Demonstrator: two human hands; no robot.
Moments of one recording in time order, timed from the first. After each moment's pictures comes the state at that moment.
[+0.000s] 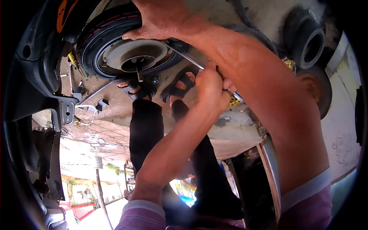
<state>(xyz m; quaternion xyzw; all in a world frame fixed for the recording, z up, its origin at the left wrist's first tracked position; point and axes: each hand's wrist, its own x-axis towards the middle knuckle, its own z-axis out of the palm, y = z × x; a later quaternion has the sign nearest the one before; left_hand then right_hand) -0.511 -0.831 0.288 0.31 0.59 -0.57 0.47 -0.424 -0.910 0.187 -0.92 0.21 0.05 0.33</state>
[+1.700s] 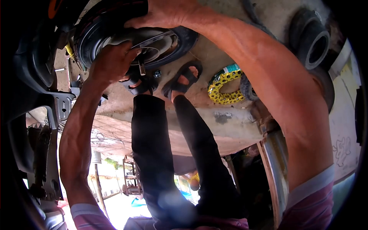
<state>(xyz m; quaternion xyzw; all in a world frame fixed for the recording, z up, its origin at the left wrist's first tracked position) -0.306 -0.701 0.187 0.70 -0.47 -0.54 0.08 -0.423 -0.914 0.184 -0.90 0.21 0.11 0.37</state>
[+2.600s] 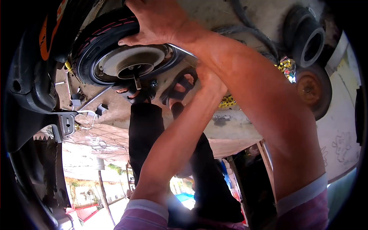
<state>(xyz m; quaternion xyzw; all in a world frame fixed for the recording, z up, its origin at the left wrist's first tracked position) -0.584 -0.841 0.190 0.25 0.45 -0.58 0.63 -0.428 -0.918 0.175 -0.92 0.21 0.06 0.32</state>
